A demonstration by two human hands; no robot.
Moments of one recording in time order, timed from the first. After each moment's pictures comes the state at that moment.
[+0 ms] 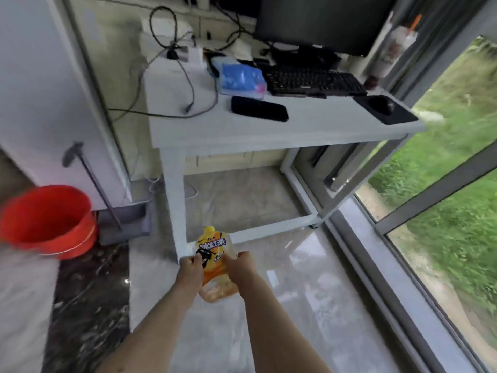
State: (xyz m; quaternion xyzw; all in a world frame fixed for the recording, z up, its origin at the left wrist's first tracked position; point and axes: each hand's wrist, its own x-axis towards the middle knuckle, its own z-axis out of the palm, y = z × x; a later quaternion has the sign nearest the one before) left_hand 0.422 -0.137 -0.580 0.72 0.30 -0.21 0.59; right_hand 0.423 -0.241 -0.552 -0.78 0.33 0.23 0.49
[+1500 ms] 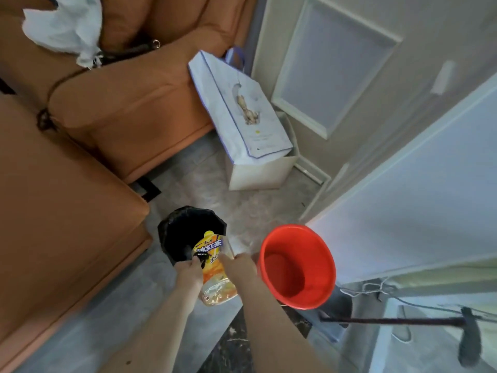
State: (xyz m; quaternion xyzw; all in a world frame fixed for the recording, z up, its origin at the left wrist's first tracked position) left_hand 0.509 0.599 -0.756 0.39 0.70 0.07 0.60; right_hand 0.592 0.544 -0.719 -0.86 -0.10 0.45 0.20
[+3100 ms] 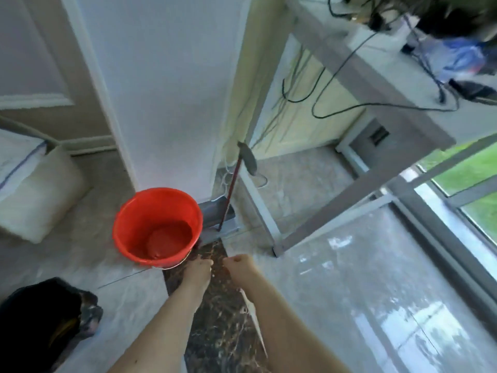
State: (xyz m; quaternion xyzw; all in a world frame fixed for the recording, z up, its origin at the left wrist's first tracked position) left_hand 0.585 0.360 -0.735 0.67 0.31 -0.35 0.58; right_hand 0.569 0.264 -0.699 -0.78 0.33 0.28 0.45
